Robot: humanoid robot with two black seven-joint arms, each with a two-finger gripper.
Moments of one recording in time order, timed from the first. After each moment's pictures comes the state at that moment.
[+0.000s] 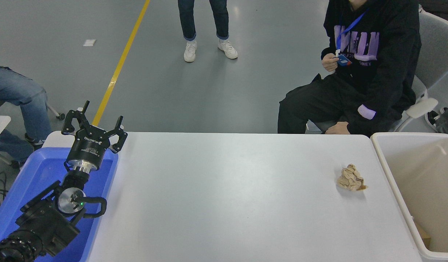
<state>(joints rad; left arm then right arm) -0.60 0.23 -0.86 -0.40 -0.08 -0.72 -0.46 1.26 -0.83 -1.09 0.89 -0.04 -0.06 -0.05</state>
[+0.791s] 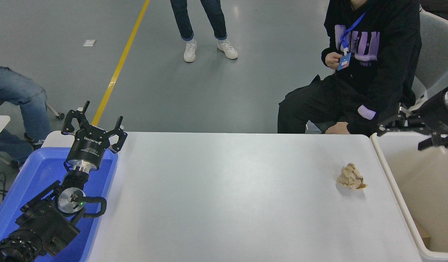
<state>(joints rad) -0.60 0.23 -0.86 -0.40 -0.08 -0.72 -0.46 2.21 -0.48 -1.38 1.31 -0.06 0.72 -0.05</state>
